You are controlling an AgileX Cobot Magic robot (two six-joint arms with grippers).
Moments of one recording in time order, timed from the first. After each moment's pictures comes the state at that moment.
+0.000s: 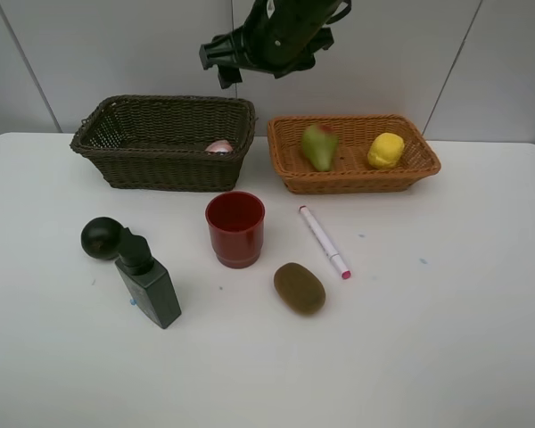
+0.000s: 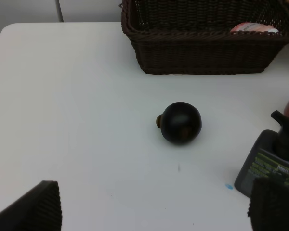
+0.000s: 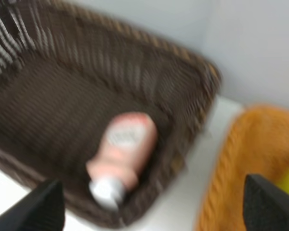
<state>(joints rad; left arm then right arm) -0.05 -0.01 -0.50 0.00 1.07 -0.07 0.65 2.01 -1.77 -0.32 0.69 0.34</state>
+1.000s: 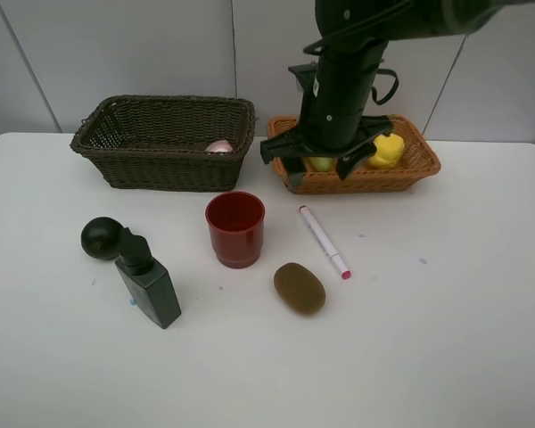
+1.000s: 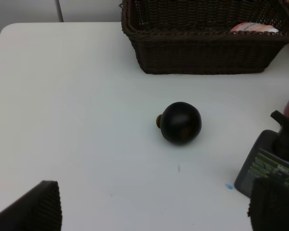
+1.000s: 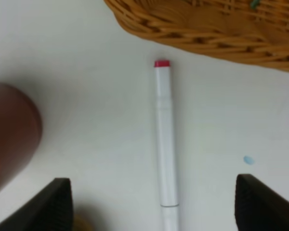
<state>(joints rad) -0.05 -0.01 -0.50 0.00 1.07 -0.07 0.60 1.98 -1.53 -0.19 1.03 0.34</state>
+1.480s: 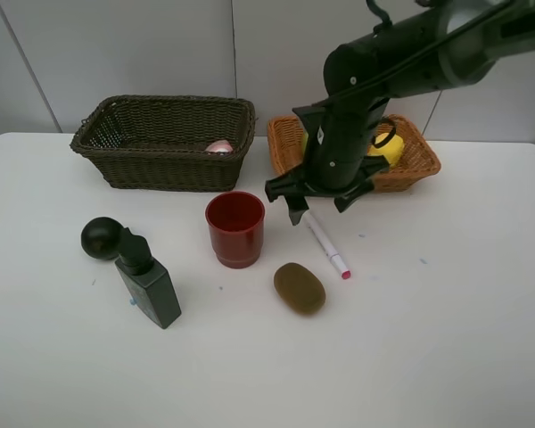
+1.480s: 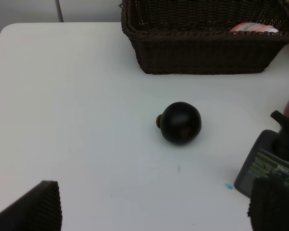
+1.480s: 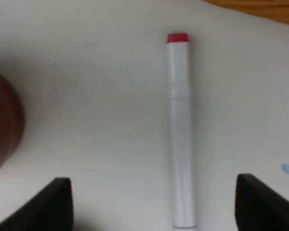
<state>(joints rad) -0.05 -0.01 -0.50 0.00 1.07 -0.07 0.59 1.98 -1.33 -0.18 0.79 0.34</state>
